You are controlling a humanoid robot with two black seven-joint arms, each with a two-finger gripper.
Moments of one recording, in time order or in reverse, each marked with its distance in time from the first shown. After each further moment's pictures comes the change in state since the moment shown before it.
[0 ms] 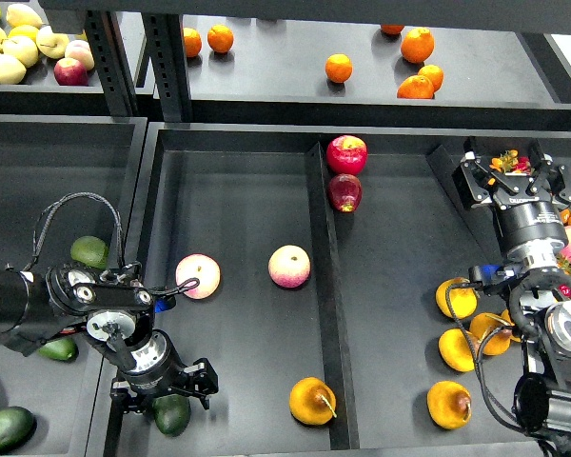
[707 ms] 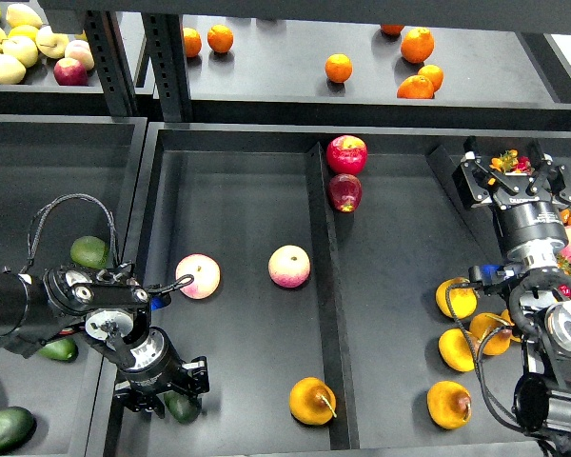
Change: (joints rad) left arm 0.025 0.000 -0.017 0.037 -0.010 0.000 0.000; right arm 0.000 0.000 -0.001 0.000 0.000 0.002 0.000
